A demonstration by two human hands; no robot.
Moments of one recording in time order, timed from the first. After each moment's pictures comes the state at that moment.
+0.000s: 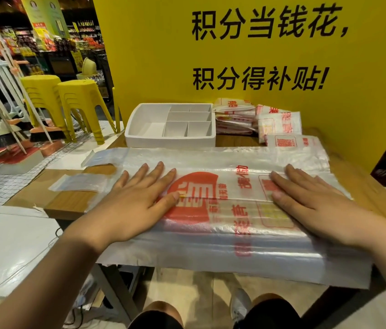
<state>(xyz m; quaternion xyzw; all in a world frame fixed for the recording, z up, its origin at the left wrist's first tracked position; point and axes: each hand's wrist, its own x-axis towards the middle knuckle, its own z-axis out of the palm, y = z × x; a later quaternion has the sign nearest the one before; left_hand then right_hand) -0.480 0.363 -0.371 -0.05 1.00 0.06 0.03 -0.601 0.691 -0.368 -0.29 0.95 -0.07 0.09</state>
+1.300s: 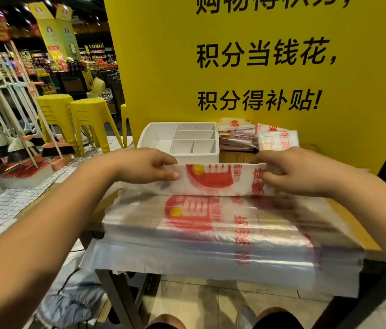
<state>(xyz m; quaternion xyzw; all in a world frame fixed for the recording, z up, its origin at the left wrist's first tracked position) -0.529 0.333 -0.286 0.01 0.99 0.09 0.07 -0.629 0.648 -0.299 -0.39 0.92 -0.05 -0.05</state>
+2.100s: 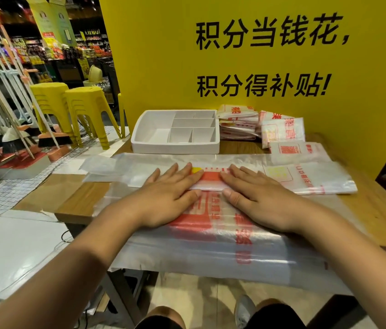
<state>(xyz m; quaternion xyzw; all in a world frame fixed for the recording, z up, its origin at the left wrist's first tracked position) -0.519 0.377 -0.365 0.02 0.99 0.08 0.06 -0.604 0.606 -0.366 -0.40 0.91 -0.09 0.07</state>
